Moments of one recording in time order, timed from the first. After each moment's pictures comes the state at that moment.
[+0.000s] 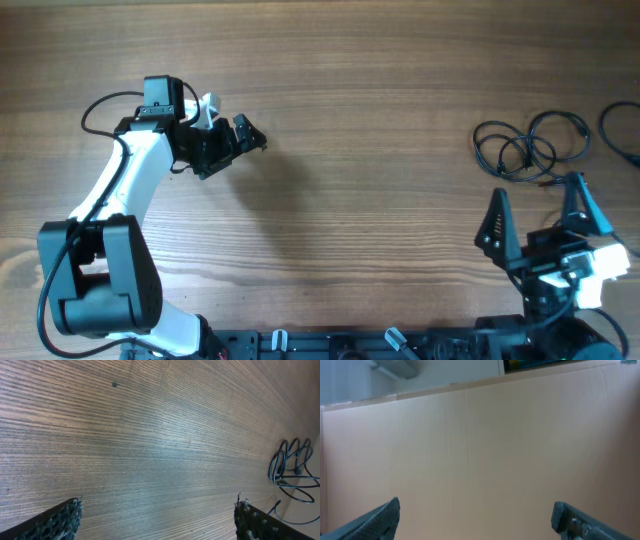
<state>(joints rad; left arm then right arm) 0.05 1.72 1.12 -0.68 0.58 -0.33 0.07 0.01 0.31 0.20 -0.10 0.16</state>
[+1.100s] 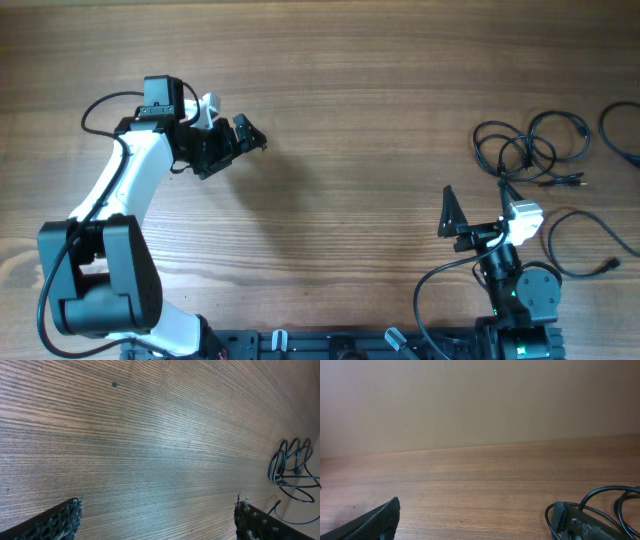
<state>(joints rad) 0.05 1.72 1.12 -0.68 0.58 -0.33 0.07 0.01 0.01 0.00 -0.10 0.16</state>
